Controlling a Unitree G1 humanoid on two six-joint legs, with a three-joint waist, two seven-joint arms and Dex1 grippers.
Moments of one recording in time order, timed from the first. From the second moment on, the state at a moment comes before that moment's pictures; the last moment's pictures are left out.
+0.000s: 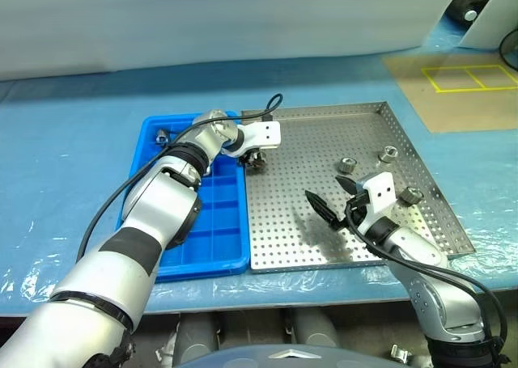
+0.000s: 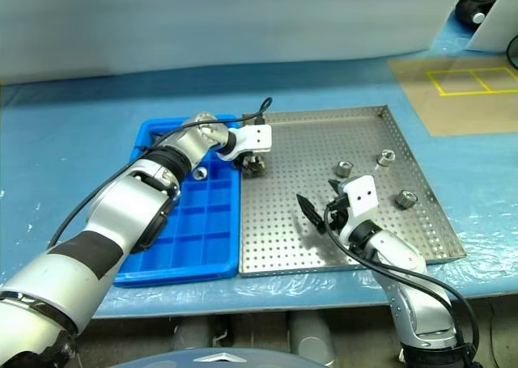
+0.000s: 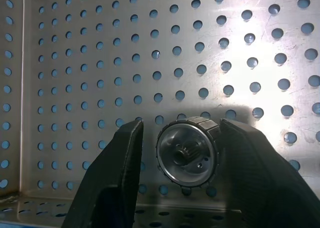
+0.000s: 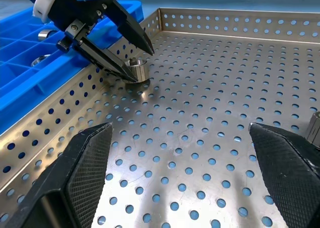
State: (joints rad) left arm -1.31 0.14 -0.35 1.33 0.45 -0.16 -0.97; right arm 0.07 -0.39 -0.06 -0.52 0.37 0.53 0.41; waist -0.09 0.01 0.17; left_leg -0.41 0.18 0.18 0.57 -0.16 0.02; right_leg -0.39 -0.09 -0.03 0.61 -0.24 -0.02
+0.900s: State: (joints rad) left arm -1.29 0.15 -0.21 1.33 0.29 -0.20 -1.20; right arm 0.07 -0.38 -0.04 -0.51 0.35 0.52 0.40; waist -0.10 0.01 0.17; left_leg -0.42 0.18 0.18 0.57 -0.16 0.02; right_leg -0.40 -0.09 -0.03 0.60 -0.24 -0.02
